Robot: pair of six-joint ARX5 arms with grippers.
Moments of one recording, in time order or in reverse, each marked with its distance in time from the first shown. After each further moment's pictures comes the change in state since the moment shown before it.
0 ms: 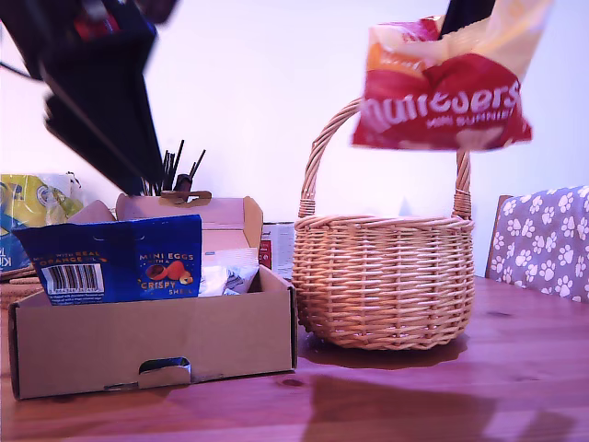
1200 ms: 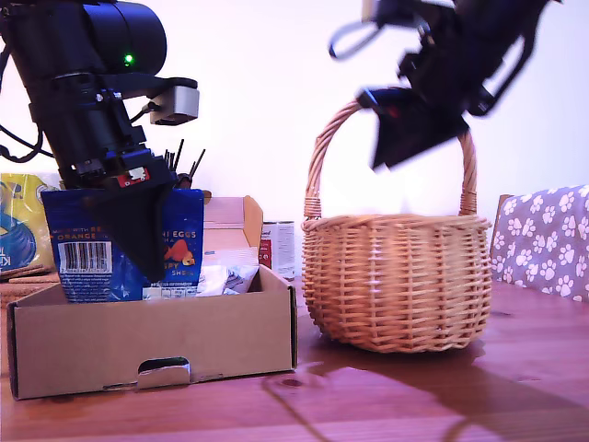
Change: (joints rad) left arm 0.087 0.186 -0.004 0.173 -0.143 0.034; right arm -0.336 0.532 0.095 0.593 -0.093 -0.180
